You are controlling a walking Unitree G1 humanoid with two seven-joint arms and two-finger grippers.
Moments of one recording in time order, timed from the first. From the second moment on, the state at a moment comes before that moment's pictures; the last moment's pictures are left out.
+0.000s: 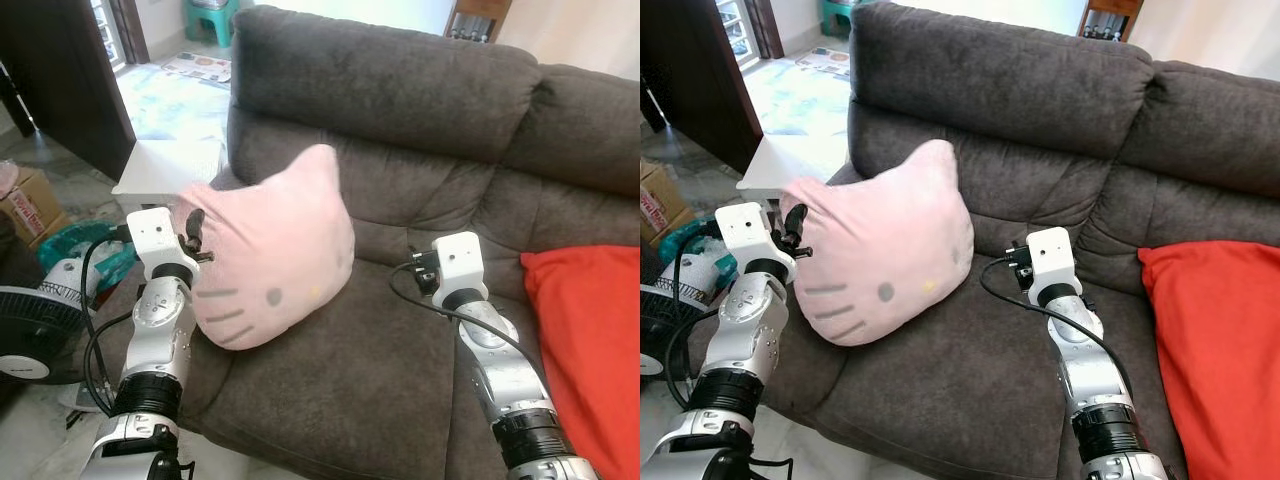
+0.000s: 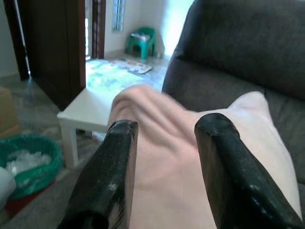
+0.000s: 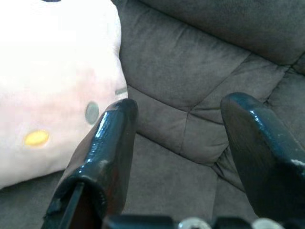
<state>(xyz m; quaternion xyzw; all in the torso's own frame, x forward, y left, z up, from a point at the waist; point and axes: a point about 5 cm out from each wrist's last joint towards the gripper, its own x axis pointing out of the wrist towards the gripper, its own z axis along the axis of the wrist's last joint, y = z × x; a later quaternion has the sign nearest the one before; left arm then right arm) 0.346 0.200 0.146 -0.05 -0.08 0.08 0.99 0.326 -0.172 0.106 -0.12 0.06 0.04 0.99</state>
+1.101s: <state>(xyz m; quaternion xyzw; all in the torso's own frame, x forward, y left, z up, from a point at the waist) 0.287 0.164 0.126 0.15 -0.09 -0.02 0.99 0.305 -0.198 0.077 -0.01 0.03 -0.05 1.00</state>
